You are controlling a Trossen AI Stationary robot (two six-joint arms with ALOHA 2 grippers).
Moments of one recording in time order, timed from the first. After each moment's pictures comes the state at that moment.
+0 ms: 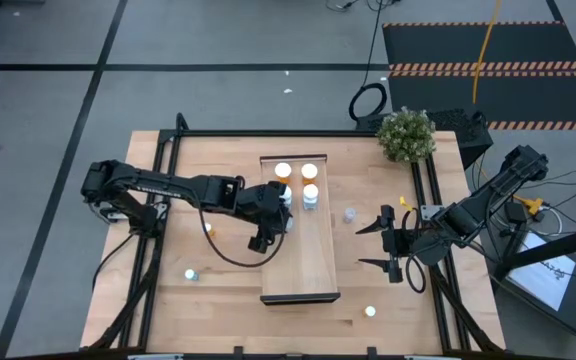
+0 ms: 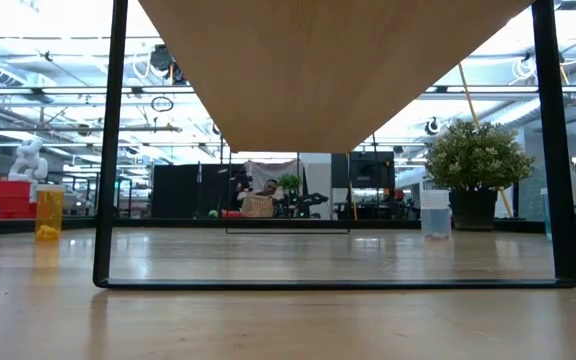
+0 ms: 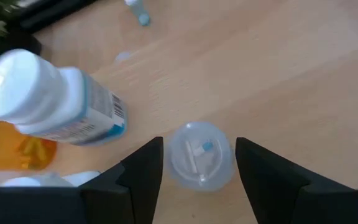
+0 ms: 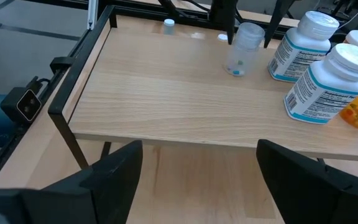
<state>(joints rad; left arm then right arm) -0.09 1.59 1.35 -0.56 -0.02 0.33 0.65 0.95 0.78 -0.45 0.55 0.25</state>
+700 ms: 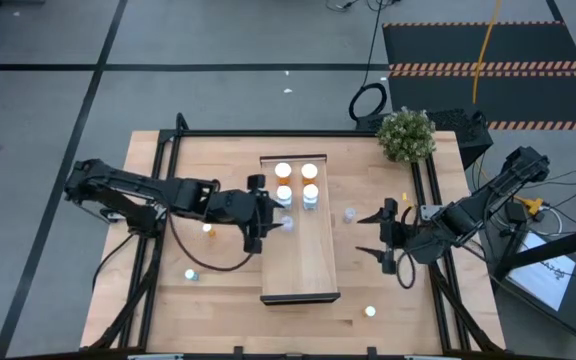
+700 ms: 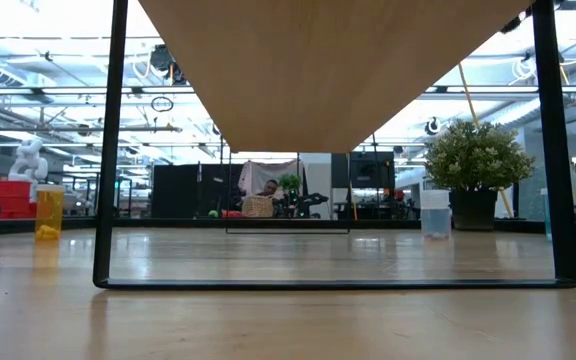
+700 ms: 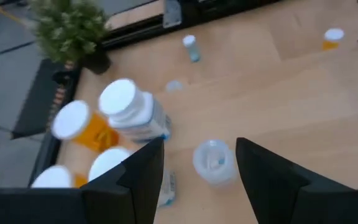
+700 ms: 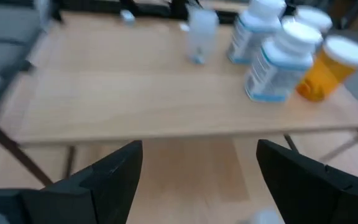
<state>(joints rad) -0.20 1.45 1.35 -0.56 -0.29 0.13 0.62 0.95 0.76 -0.51 0.66 0.35</state>
